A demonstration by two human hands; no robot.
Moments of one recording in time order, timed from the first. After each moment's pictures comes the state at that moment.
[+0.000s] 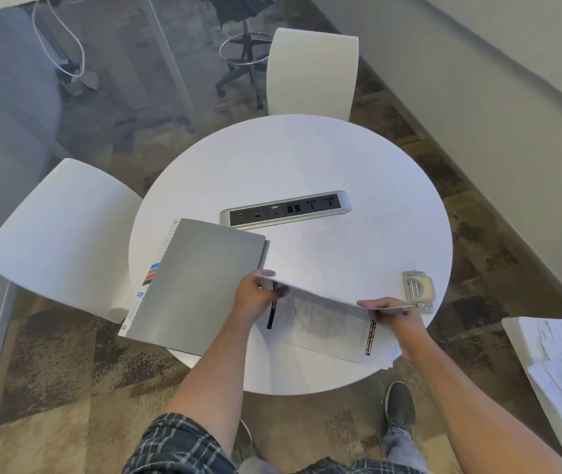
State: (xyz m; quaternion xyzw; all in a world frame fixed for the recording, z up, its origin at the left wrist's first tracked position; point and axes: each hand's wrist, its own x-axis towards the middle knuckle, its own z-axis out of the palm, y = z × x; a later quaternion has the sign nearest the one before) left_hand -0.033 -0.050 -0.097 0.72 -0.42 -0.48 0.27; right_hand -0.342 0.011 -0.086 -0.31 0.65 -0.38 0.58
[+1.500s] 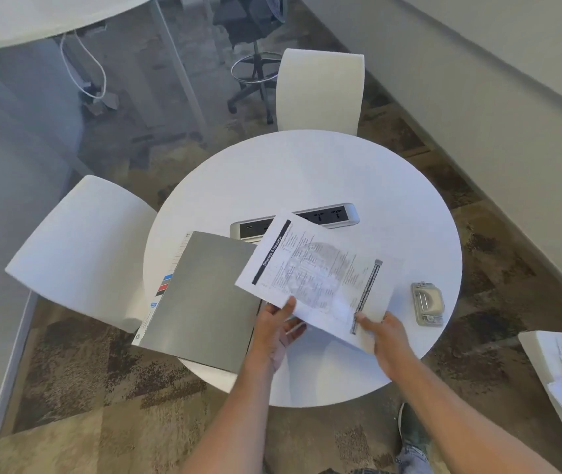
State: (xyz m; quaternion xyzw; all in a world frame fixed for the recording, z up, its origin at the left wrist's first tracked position) left_hand -0.071 0.006 -0.061 0.52 -0.13 -0.70 0.48; right_hand -0.300 0.012 -0.096 -0.18 0.58 -0.44 0.66
